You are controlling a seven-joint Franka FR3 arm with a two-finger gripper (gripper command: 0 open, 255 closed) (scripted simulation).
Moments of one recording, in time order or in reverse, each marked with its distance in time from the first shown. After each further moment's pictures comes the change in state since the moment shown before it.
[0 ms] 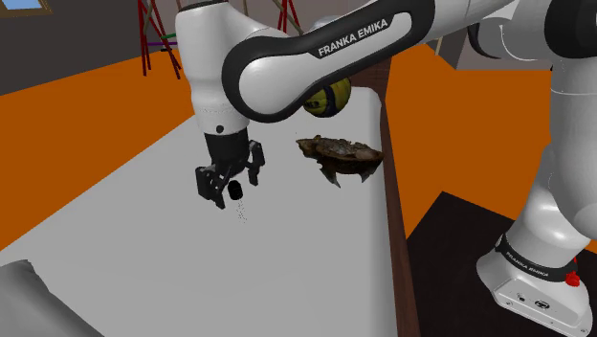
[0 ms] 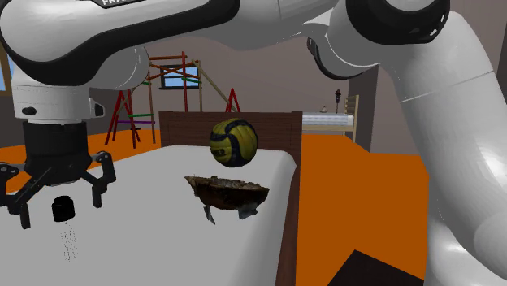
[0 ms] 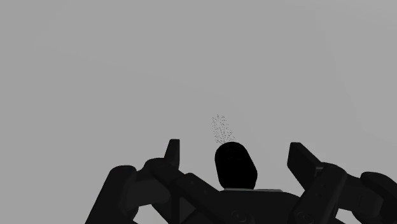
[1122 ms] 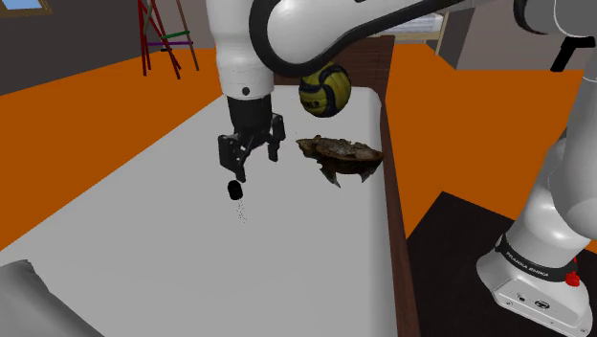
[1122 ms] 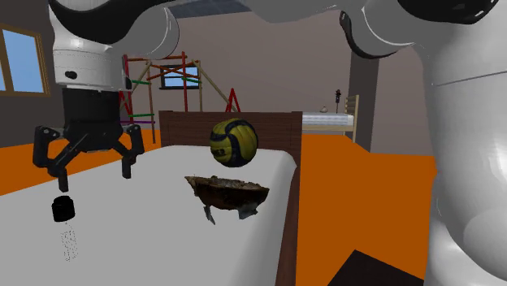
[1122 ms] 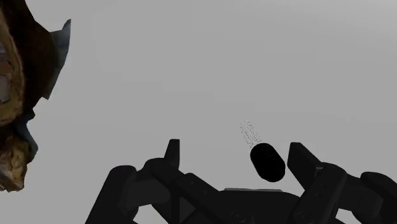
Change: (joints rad) arm -0.079 -0.185 0.002 -0.109 0.100 -0.058 -0.076
